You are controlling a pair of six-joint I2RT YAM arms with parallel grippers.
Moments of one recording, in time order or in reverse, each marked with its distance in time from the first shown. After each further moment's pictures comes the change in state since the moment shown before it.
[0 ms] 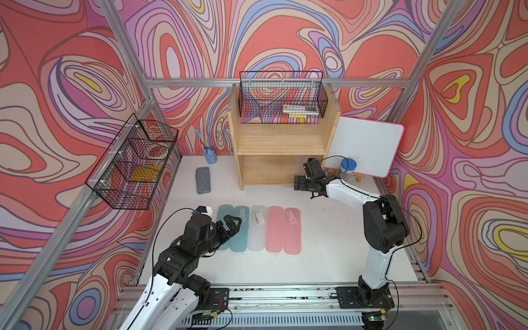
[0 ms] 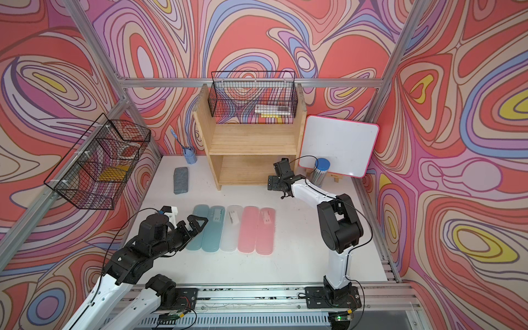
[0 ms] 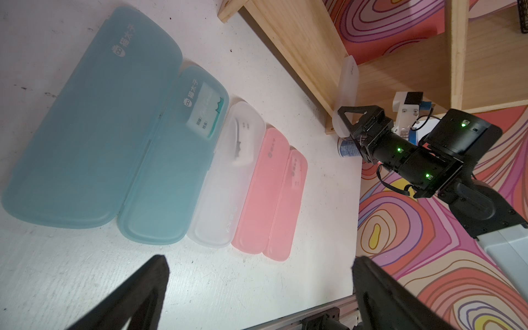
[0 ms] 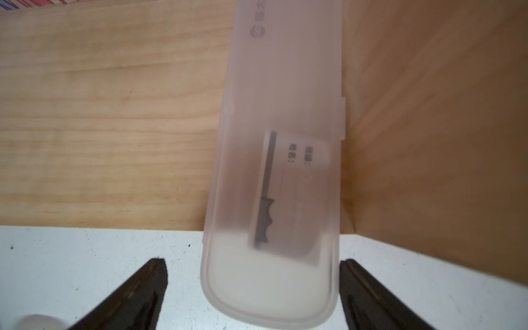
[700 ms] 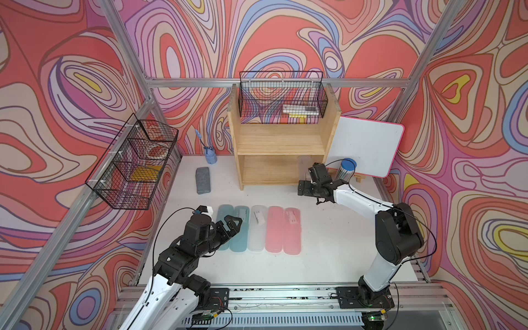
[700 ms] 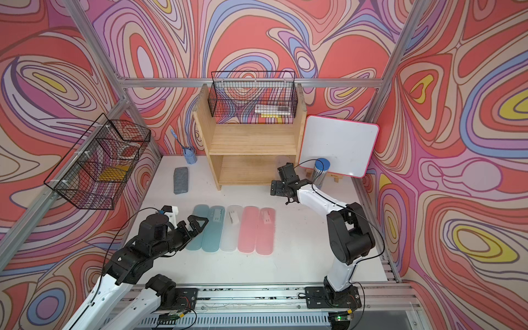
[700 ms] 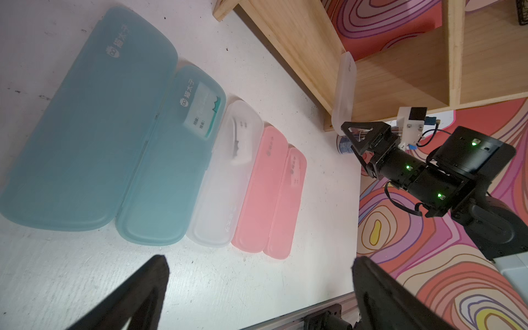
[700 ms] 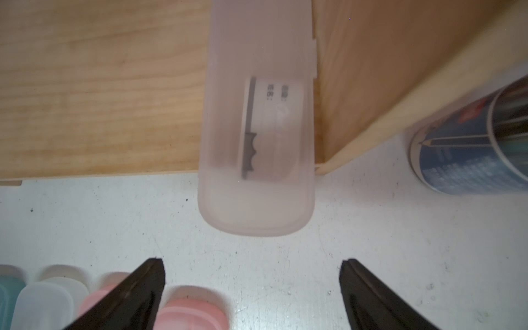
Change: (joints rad) left arm 0.000 0.000 0.000 0.004 0.009 0.016; right arm 0.000 -0.144 -0.136 -0.037 -0.004 0.041
